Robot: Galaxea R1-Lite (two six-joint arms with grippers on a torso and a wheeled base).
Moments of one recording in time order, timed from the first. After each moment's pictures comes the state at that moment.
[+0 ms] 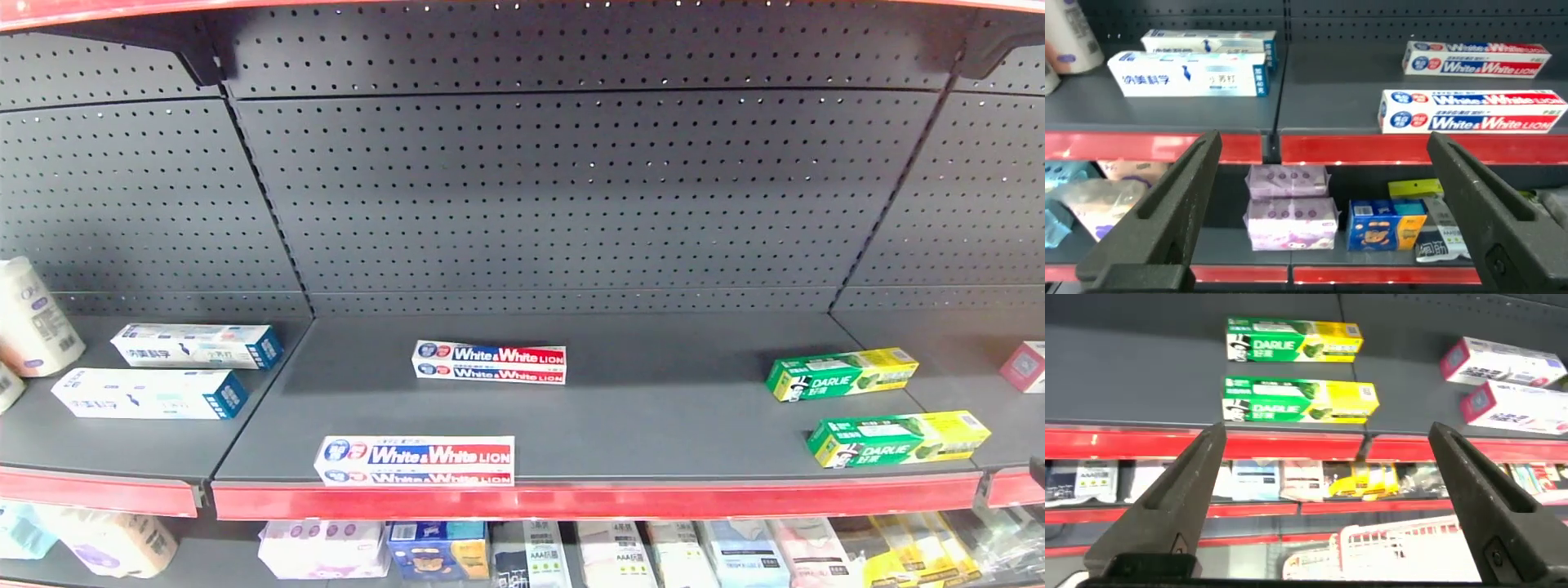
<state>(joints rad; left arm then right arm) 0.00 0.00 0.00 0.00 0.00 0.00 0.00 0.71 -0.46 0.09 -0.19 -0.21</state>
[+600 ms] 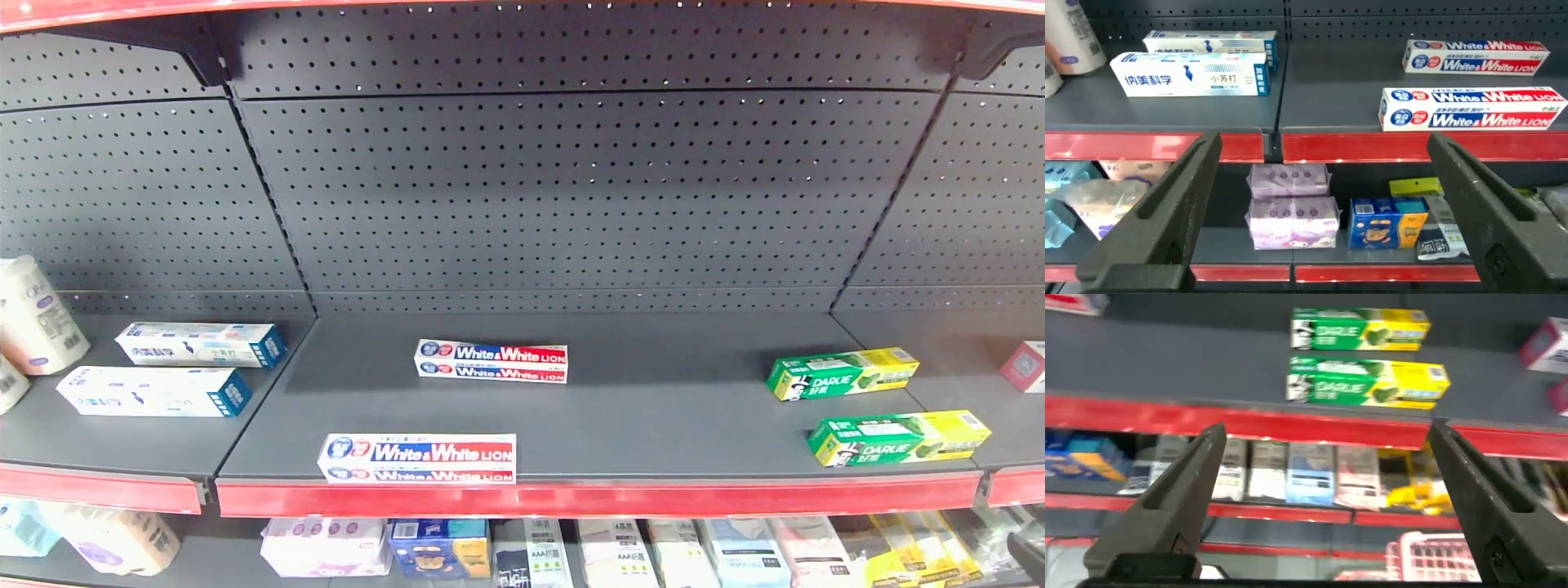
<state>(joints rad) 0.00 0.00 0.00 0.00 0.00 0.01 0.01 0.48 -0.25 0.04 -0.03 -0.11</state>
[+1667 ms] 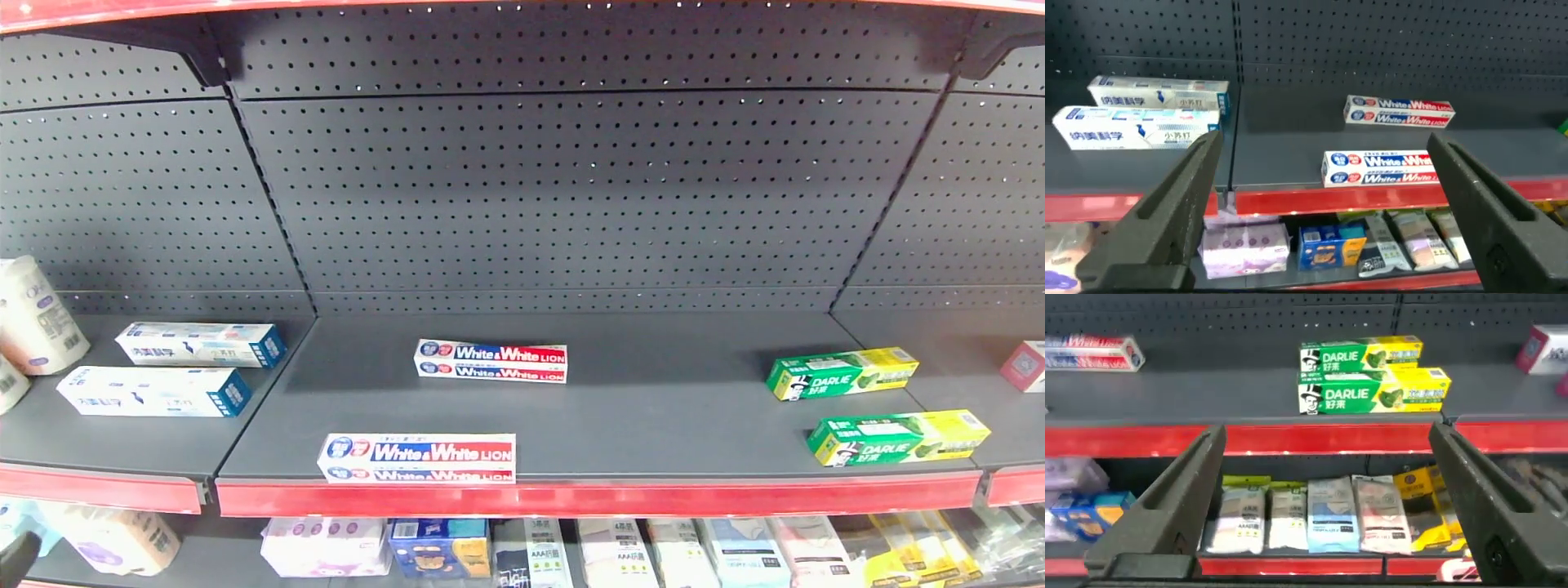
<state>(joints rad) -0.04 0.36 -0.32 -0.03 -0.11 -0.10 0.00 0.00 -0.01 0.00 -0.01 -0.02</state>
